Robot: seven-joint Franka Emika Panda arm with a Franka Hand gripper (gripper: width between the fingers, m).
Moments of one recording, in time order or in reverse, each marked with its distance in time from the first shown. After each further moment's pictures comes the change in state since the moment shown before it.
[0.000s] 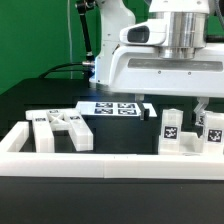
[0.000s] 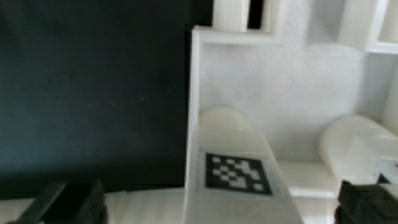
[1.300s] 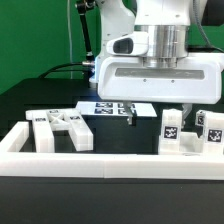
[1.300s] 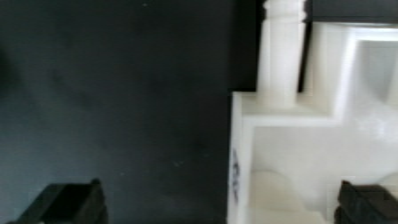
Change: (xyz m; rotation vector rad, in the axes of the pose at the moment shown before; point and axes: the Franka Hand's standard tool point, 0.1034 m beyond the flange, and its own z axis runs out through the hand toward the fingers) arm -0.025 0.022 0.018 0.016 0.002 0.049
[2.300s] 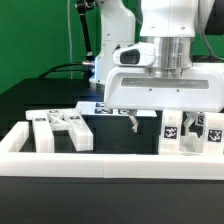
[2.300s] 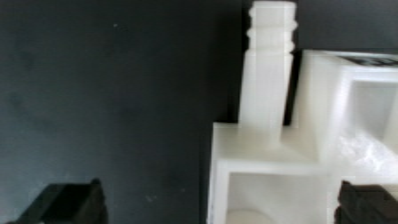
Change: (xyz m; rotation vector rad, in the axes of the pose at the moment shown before) arm -0.009 -0.011 0.019 -0.006 -0.012 -0.036
